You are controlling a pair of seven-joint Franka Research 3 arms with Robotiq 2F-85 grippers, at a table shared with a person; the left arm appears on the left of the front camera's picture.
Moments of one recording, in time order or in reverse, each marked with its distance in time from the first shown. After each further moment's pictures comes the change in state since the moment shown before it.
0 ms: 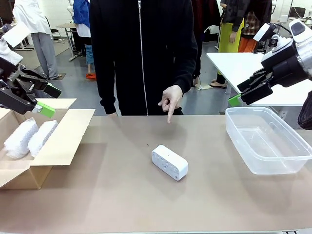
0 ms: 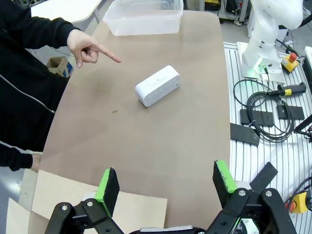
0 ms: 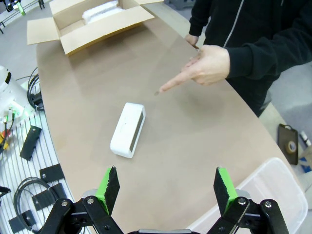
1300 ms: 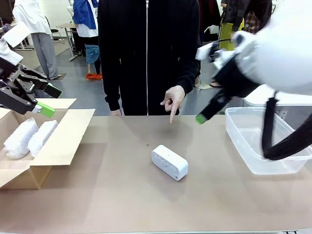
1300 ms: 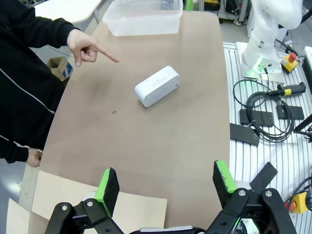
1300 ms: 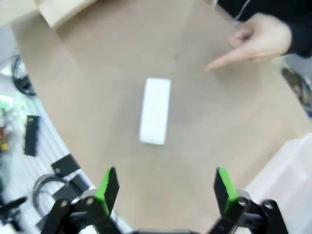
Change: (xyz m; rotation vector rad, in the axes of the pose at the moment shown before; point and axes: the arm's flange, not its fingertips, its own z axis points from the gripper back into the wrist) left arm 0.001 -0.001 0.000 -0.001 0.000 -0.002; right arm 0.069 0.105 -0.092 -0.083 0.365 -0.091
